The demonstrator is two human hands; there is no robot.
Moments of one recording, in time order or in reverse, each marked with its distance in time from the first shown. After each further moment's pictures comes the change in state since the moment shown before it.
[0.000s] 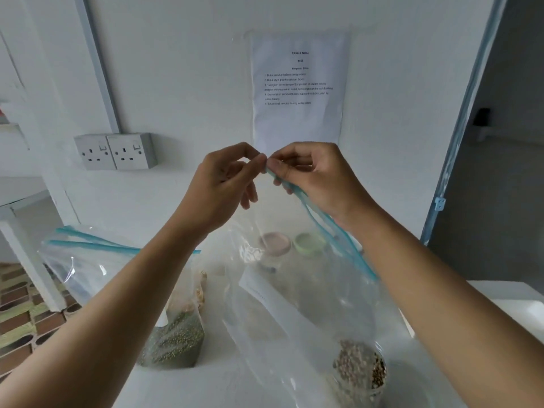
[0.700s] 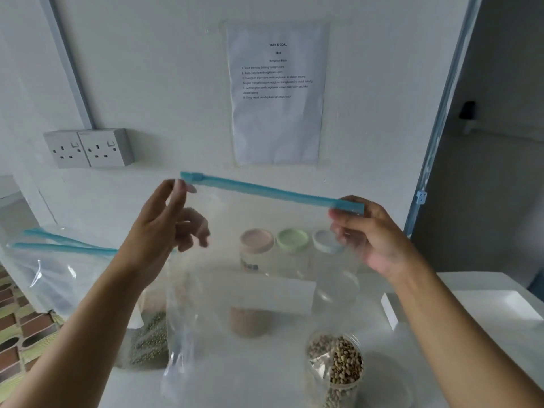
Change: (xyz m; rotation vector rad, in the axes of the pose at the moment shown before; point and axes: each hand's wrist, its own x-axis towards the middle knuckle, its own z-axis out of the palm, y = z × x) left_hand -0.049 -0.046 -0.008 -0.391 0.045 -0.275; right_hand -0.078 0.080 -0.084 0.634 0.087 0.417
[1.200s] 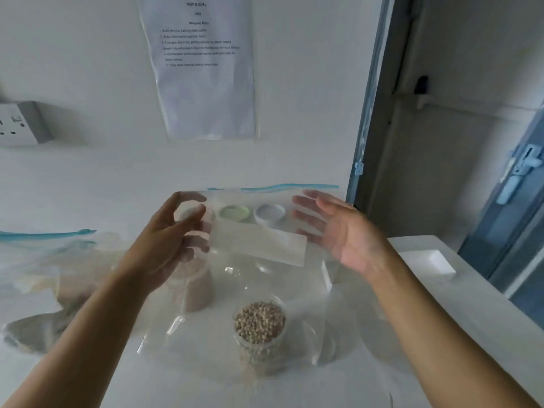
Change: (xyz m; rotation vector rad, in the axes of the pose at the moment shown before) left_hand -0.019 -0.038 0.124 -0.089 -0.057 -0.318; right_hand -0.059 -0.001 -0.093 0.226 0.041 0.141
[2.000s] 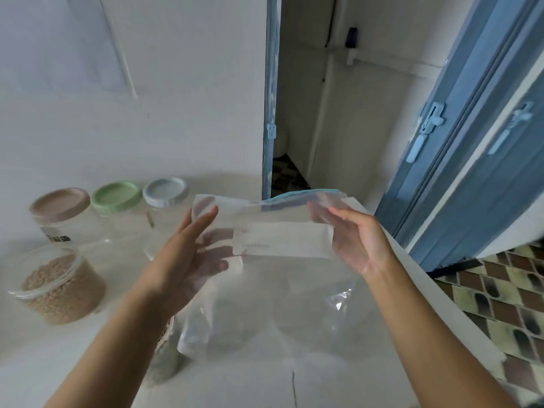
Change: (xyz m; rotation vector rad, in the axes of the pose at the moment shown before) left_hand 0.015 -0.068 0.200 -0.383 -0.221 -0.381; right_hand -0.089 -0.043 -0.173 0.082 0.466 -0.002
